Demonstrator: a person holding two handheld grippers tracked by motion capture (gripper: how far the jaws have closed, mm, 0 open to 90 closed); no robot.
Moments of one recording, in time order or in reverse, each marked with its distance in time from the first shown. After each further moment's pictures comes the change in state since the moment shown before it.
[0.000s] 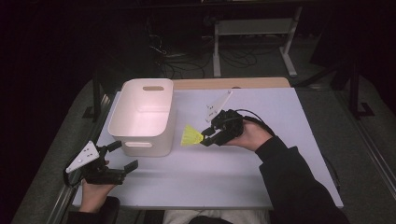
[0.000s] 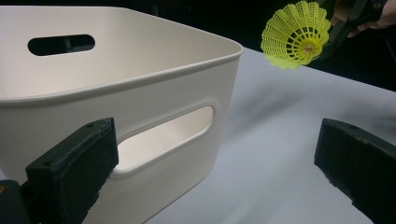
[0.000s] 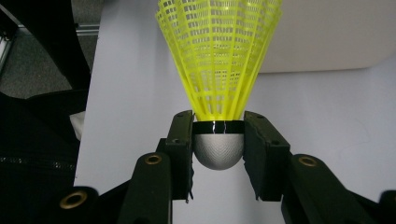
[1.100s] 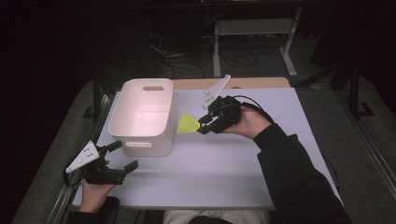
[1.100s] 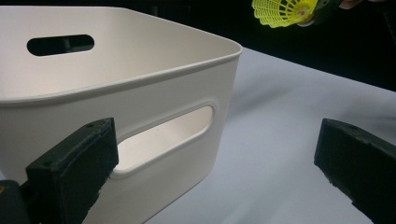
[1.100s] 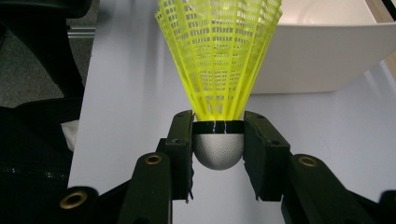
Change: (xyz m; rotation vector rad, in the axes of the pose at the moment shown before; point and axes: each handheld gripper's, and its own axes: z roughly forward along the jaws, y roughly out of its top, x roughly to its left) left arm 0.000 0.000 0.000 -0.001 -0.002 0.000; right arm -0.010 0.031 -0.021 0.000 -0.032 -0.029
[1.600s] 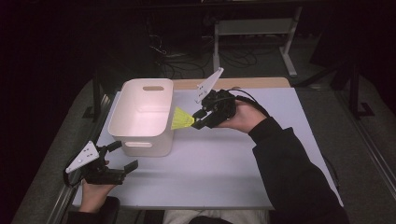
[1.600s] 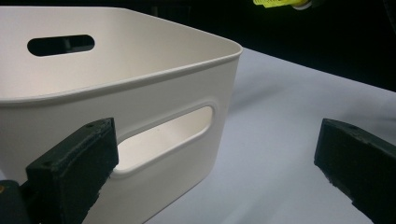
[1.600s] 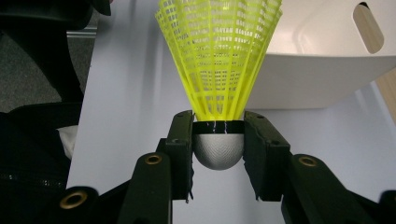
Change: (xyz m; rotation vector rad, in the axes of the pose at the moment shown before) left arm 0.000 0.000 0.000 0.000 0.001 0.001; right arm -0.003 0.023 -0.004 -0.001 -0.006 -0.029
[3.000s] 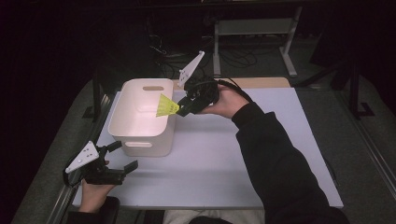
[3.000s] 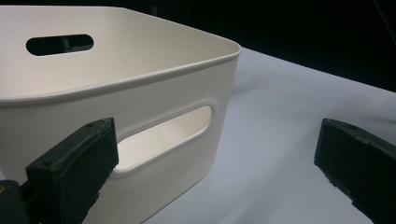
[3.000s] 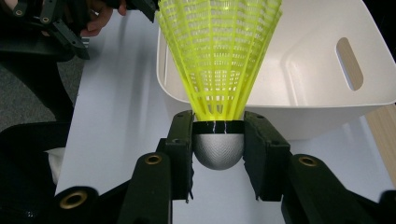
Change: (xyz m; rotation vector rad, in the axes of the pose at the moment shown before) left arm 0.000 0.000 0.000 0.001 -0.004 -0.002; right arm -0.026 0.044 0.012 -0.006 0.010 -0.002
